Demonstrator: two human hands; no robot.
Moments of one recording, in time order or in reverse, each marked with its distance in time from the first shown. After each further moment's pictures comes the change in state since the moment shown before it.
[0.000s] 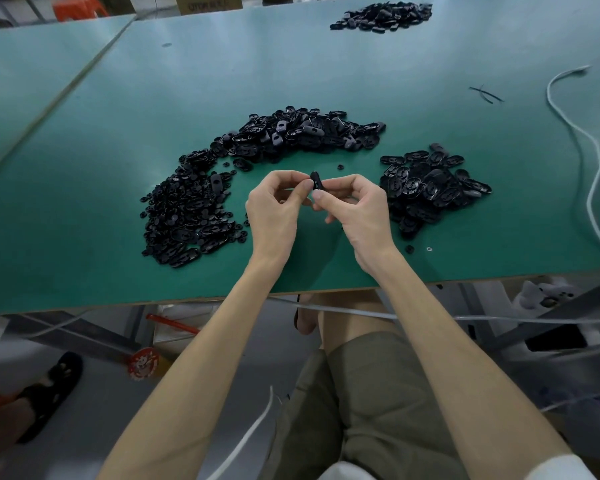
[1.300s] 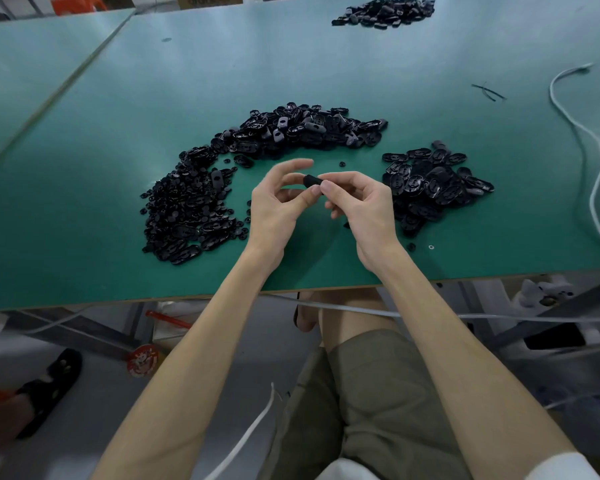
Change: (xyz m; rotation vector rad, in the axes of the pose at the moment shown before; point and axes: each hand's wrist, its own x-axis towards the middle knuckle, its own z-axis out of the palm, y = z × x) left_hand 0.004 -0.010 -0.010 -0.204 -0.219 -0.089; right_hand 0.000 0.001 -0.005 0.007 -0.011 -0.019
